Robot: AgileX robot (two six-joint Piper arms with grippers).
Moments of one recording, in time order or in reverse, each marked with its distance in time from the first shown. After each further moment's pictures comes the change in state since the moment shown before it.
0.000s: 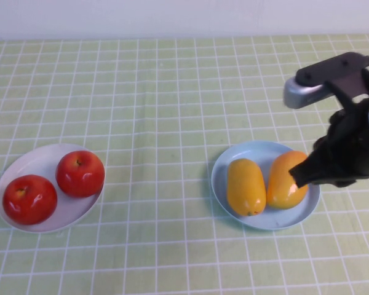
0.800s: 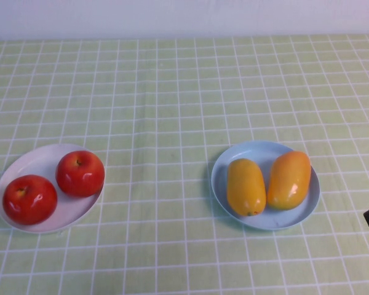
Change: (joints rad) right arm 0.000 -0.422 0.199 0.125 0.062 -0.069; left arm 0.000 0.000 0.000 0.000 0.000 0.000
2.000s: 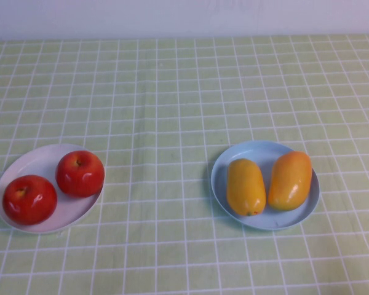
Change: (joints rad) right arm -0.485 -0.929 1.059 -0.057 -1.077 -0.034; left arm 0.000 0.000 0.000 0.000 0.000 0.000
